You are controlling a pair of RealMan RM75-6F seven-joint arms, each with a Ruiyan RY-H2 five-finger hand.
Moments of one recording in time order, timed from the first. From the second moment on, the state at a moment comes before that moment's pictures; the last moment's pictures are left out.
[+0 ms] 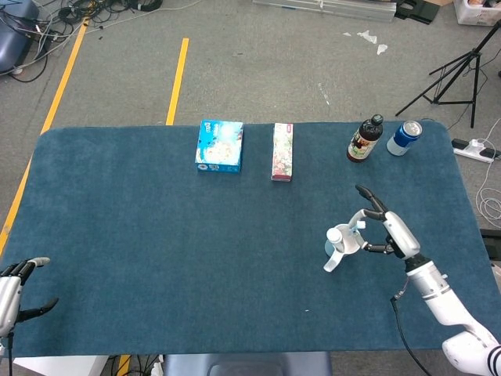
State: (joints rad) left arm -0.03 -1.04 -0.02 -1.72 1.45 1.48 0.09; right arm 0.44 -1.37 0.03 -1.14 -1.62 1.30 1.05
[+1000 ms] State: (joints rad) left arm -0.04 -1.04 -0.02 -1.72 1.45 1.47 0.10; right arm 0.42 -1.31 -0.02 -1.15 -1.66 1.36 1.00
